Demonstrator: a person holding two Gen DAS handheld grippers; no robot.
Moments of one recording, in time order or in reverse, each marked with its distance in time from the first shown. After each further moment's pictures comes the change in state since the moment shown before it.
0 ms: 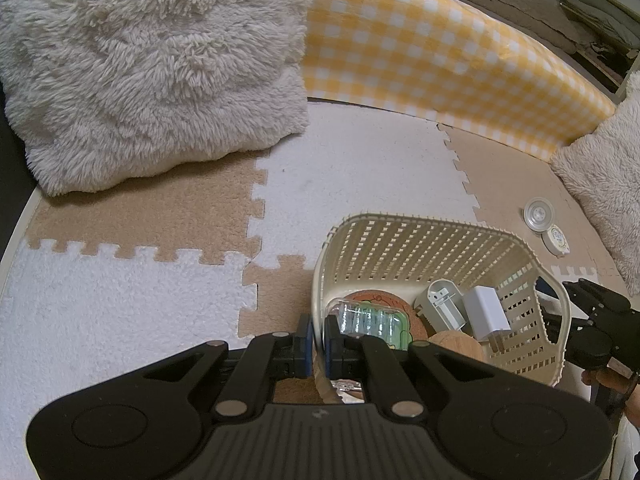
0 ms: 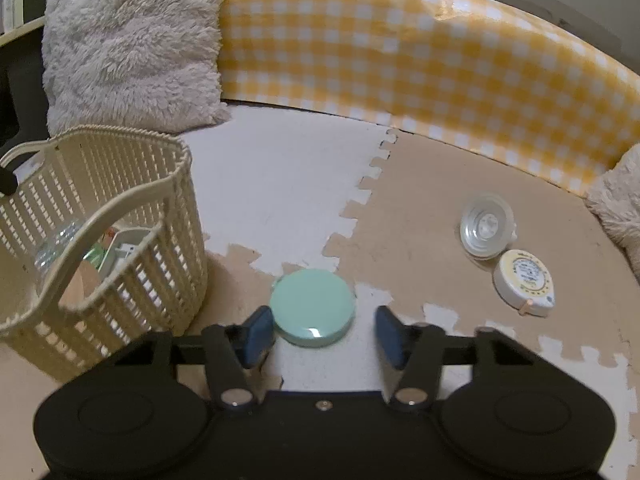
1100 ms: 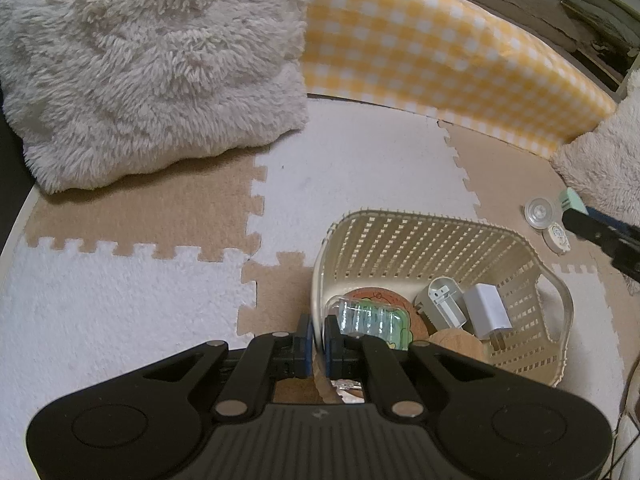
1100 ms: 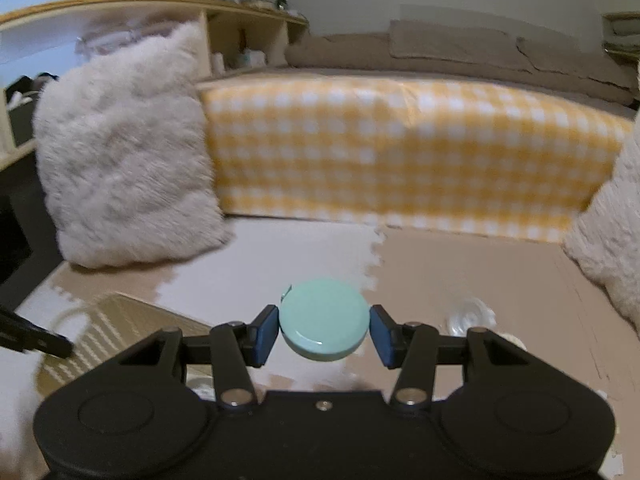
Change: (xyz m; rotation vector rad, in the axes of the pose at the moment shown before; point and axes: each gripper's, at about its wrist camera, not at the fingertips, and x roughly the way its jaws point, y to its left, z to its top) left arm 0.003 -0.001 -0.001 0.001 0.009 0.000; right arm -0.072 0.011 0.072 0.149 -0.179 0.020
